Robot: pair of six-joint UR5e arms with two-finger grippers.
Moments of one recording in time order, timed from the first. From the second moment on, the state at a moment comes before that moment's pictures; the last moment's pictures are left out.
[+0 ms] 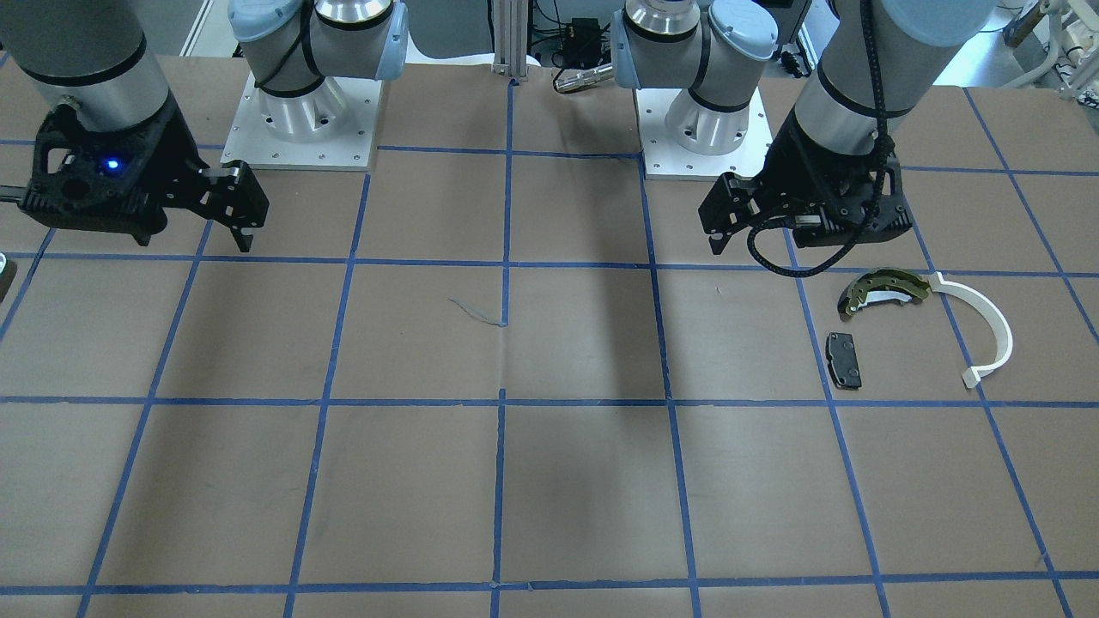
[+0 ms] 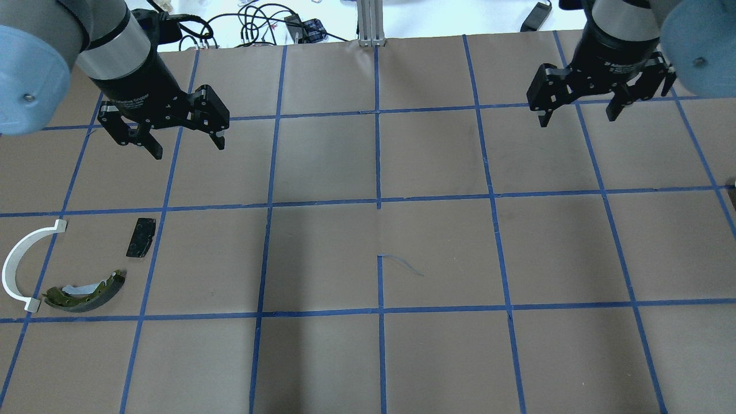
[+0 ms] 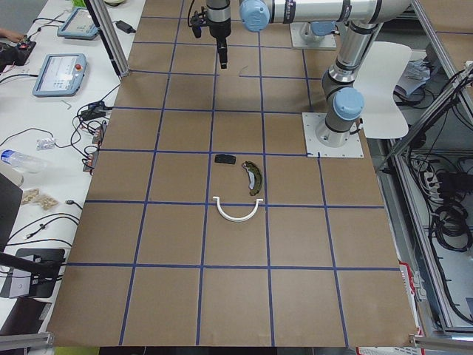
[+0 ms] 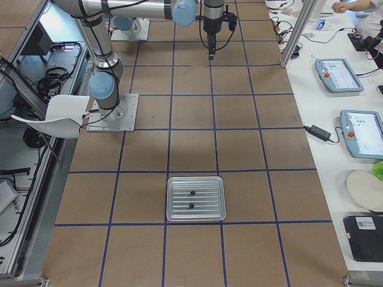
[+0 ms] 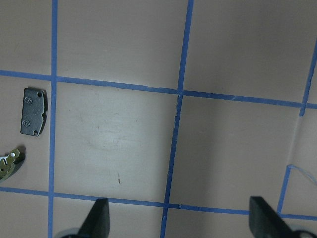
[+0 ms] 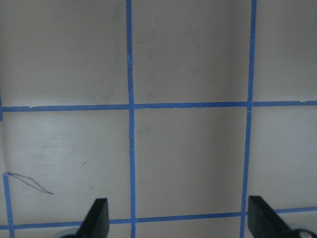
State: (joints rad) left arm -1.52 -1.60 -1.58 -1.58 1.56 -0.07; right arm 1.49 -1.54 1.57 -1.61 -1.68 -0.08
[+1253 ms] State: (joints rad) left arm -1.52 -1.60 -1.58 -1.58 1.56 -0.07; right arm 0.64 -1.16 1.68 -2.11 -1.63 -1.21
